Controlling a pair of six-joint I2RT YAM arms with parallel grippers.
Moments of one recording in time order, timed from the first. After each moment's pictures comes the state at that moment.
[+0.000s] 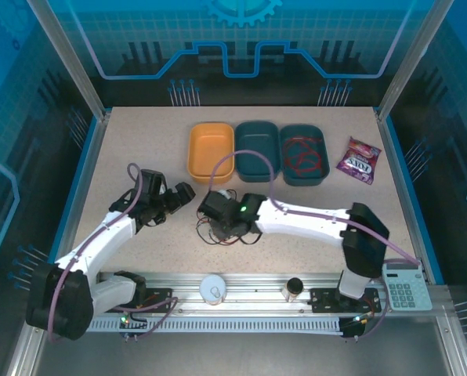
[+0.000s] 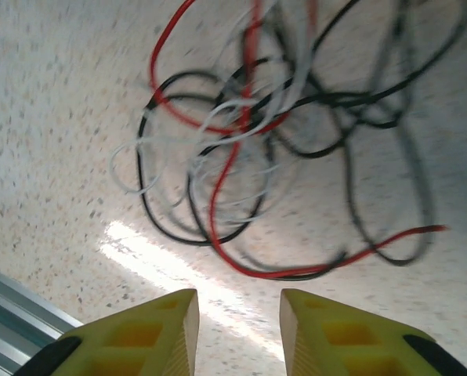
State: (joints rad) left arm -0.20 1.13 0.65 -0.43 0.18 -0.86; right arm 1.15 1.77 1.37 -0.81 0.21 0.62
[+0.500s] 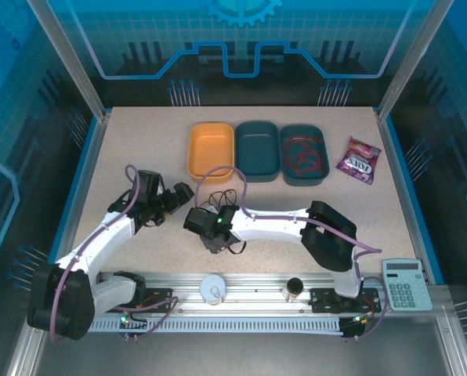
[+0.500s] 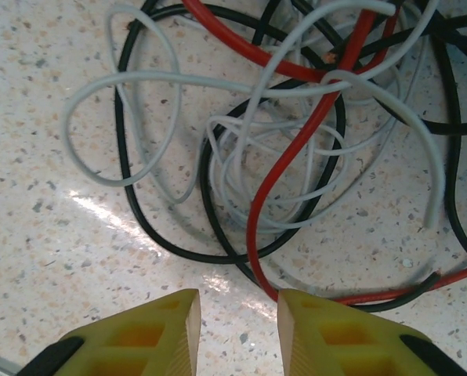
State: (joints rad) left arm -0.18 1.13 0.63 -0.42 0.23 -0.88; right arm 1.18 1.95 1.42 -0.81 0.21 0.62
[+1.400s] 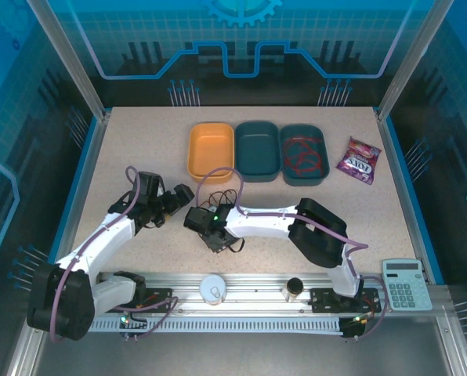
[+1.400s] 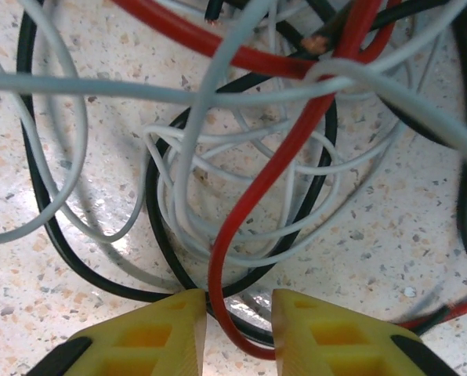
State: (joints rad) left arm -0.18 1.12 0.62 -0.41 0.24 -0.88; right arm 1.15 2.03 1.44 -0.83 0.21 0.61
